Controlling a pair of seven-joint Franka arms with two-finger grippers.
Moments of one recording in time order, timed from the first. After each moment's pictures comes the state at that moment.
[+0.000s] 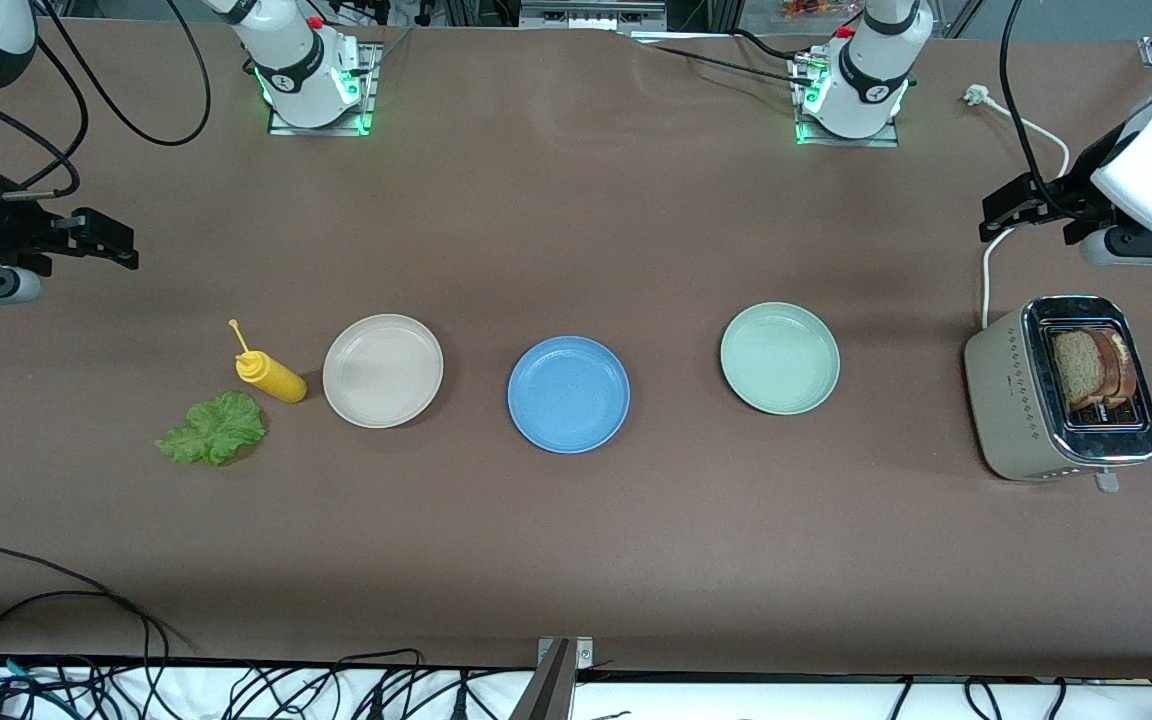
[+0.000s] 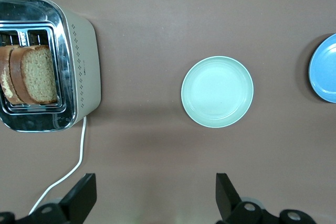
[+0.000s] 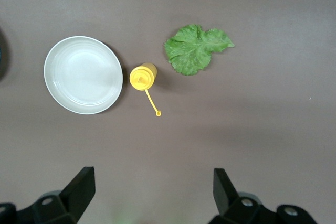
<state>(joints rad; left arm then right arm) -0.02 -0.03 -0.02 -1.66 -0.04 1.53 -0.05 0.06 0.09 -0.04 -1.57 -0.02 1.56 -0.10</state>
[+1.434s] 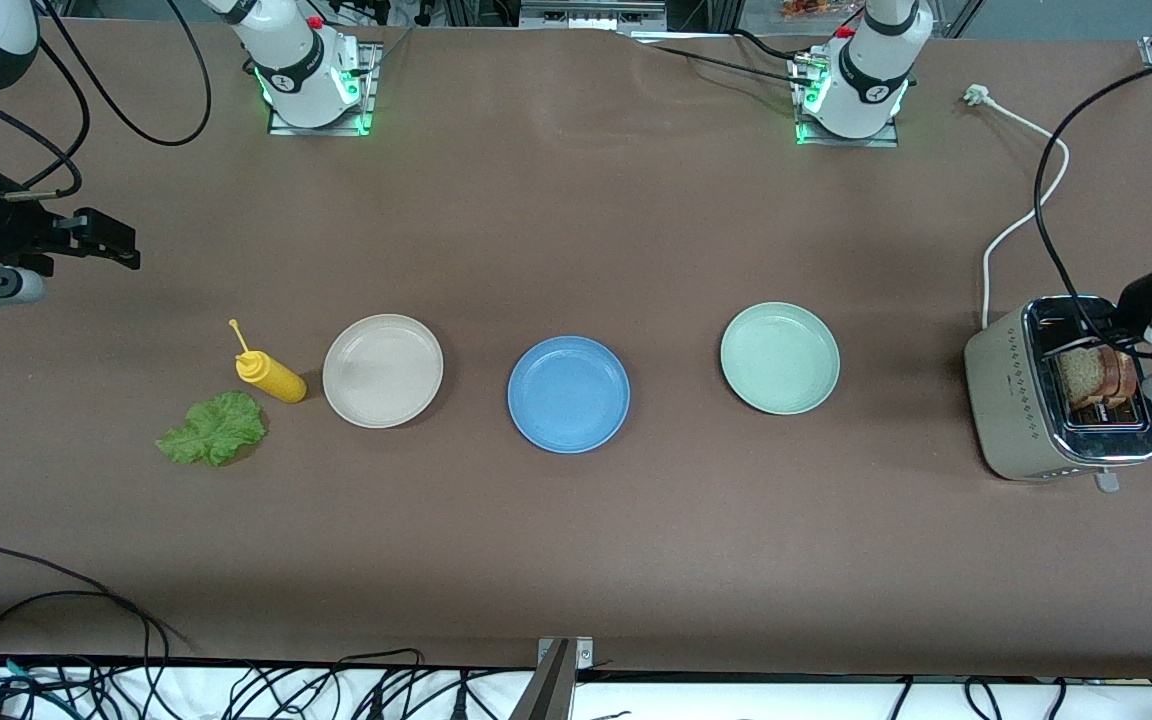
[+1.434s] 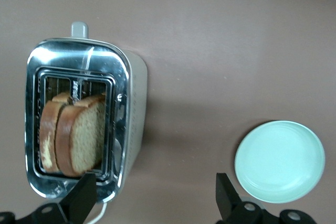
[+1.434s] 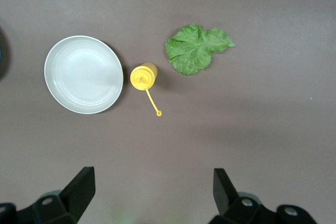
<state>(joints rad) -0.02 0.22 0.15 -1.63 0.00 1.80 -0.01 0.06 0.09 -0.04 -1.57 -0.02 1.56 -0.10</state>
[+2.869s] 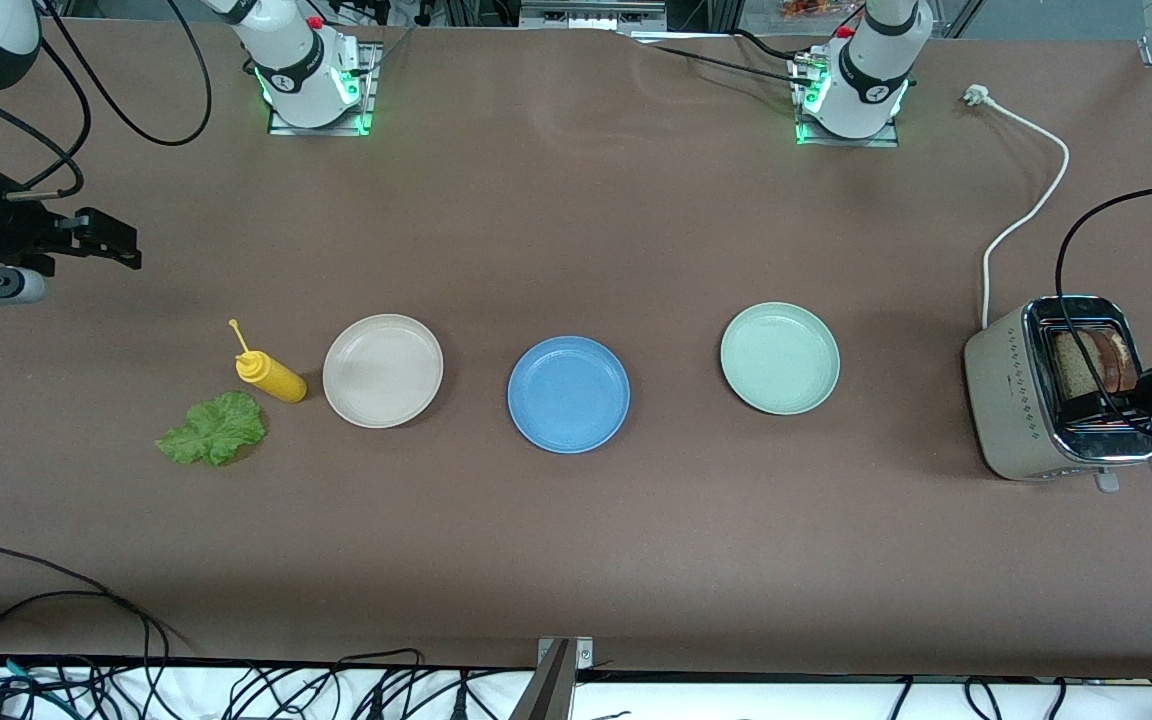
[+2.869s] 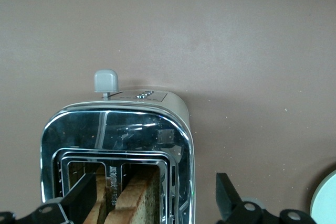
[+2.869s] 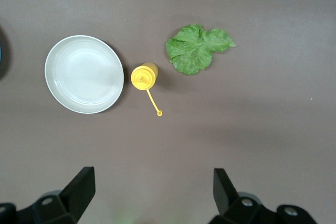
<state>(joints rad) 0.04 0.50 0.24 -1.49 -0.07 1.96 0.23 0.06 0.09 -0.04 -1.57 -0.02 1.56 -0.10</state>
